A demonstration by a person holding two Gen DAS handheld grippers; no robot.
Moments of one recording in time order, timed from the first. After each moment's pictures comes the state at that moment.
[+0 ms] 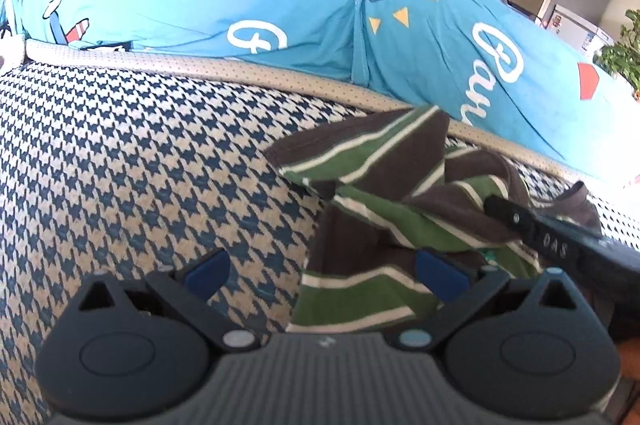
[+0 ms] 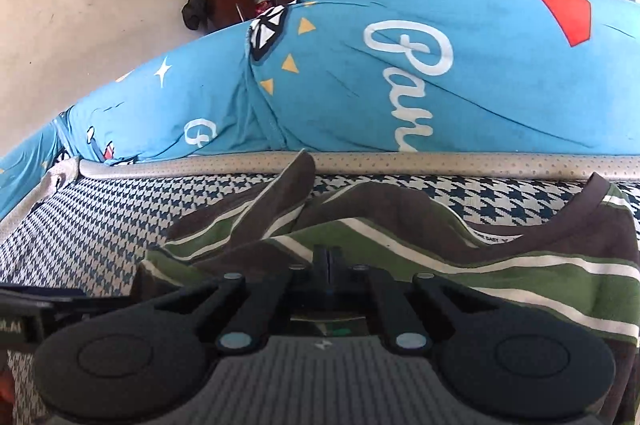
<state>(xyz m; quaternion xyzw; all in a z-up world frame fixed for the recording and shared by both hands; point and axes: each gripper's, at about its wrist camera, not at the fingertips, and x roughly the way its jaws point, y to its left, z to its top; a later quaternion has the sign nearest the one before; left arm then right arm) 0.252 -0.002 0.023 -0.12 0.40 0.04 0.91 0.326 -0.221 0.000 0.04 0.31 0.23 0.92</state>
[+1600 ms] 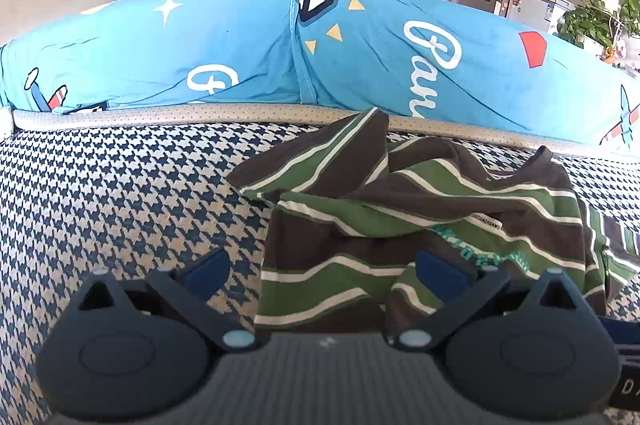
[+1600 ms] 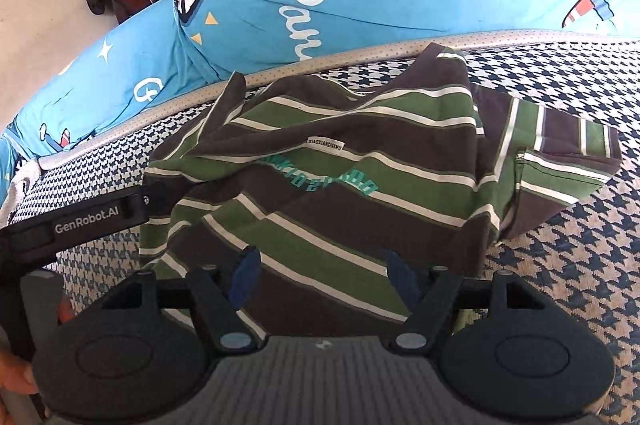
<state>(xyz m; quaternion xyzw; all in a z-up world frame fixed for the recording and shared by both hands) 0.221 -0.047 0.038 -0.03 0.36 0.00 0.93 0.210 -0.268 0.033 0.10 0.43 0.08 0.89</state>
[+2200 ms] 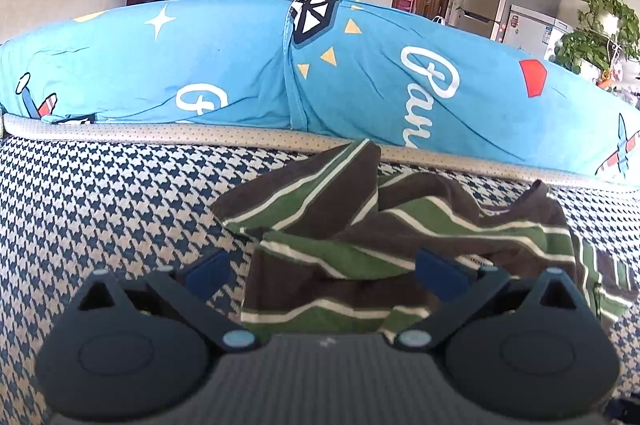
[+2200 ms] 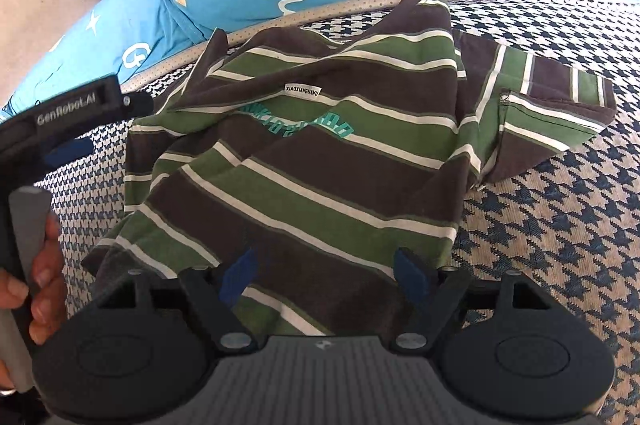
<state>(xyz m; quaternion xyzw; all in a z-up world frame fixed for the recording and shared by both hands) 0.247 -0.047 0.044 -0.06 0.34 -0.01 0.94 0.204 -0.283 0.015 0.10 0.48 0.09 0.87</state>
